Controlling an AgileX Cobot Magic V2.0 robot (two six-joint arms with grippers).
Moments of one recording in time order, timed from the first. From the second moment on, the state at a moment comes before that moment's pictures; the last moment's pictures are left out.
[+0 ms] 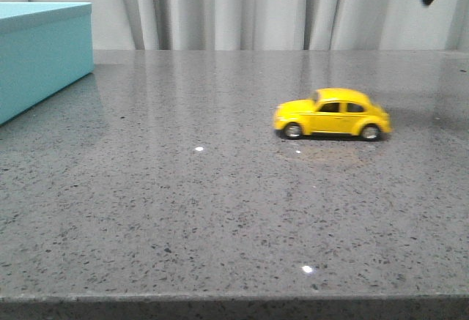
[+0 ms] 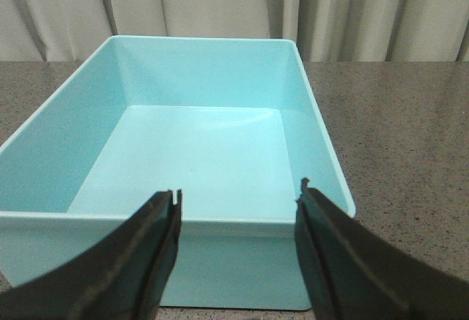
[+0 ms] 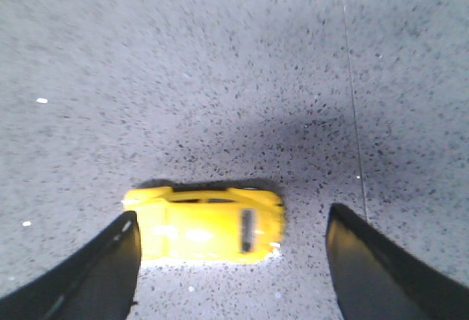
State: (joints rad) left arm 0.00 0.36 -0.45 -0.07 0.35 0.03; right arm 0.44 1.52 -1.52 -0.10 1.11 0.63
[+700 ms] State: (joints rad) left arm 0.00 0.36 -0.45 -0.12 0.31 0.03; right arm 0.47 1.24 -1.40 -0.10 0.93 0.59
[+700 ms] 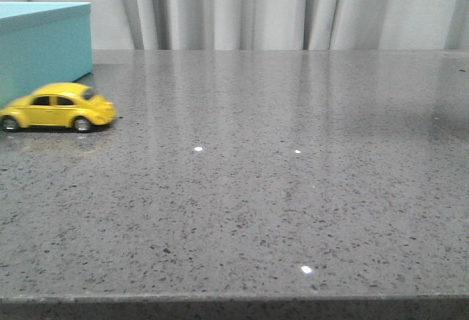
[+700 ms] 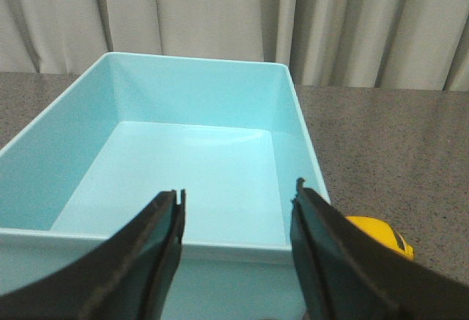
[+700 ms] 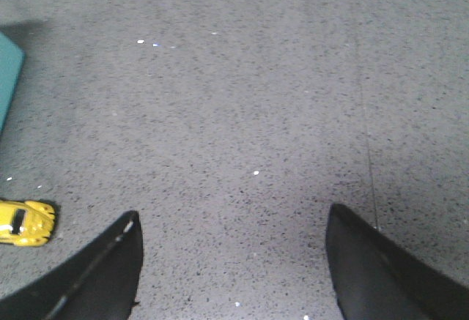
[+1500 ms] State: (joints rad) left arm -0.25 0.96 -0.95 -0.13 0.67 0.49; right arm 0.55 1.04 -1.19 -0.10 0.80 0.59
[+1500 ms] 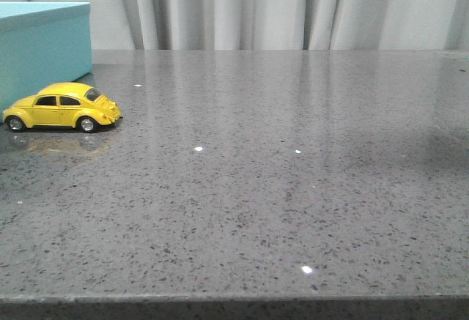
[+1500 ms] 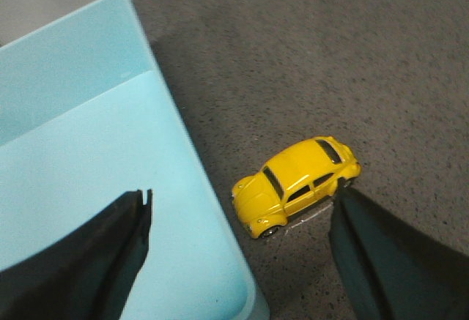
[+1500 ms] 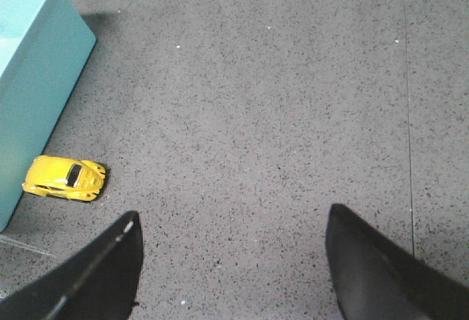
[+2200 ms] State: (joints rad) left arm -0.39 1.50 -1.36 -0.08 1.09 1.02; right arm 0.55 0.98 -1.19 -0.10 0.75 0.59
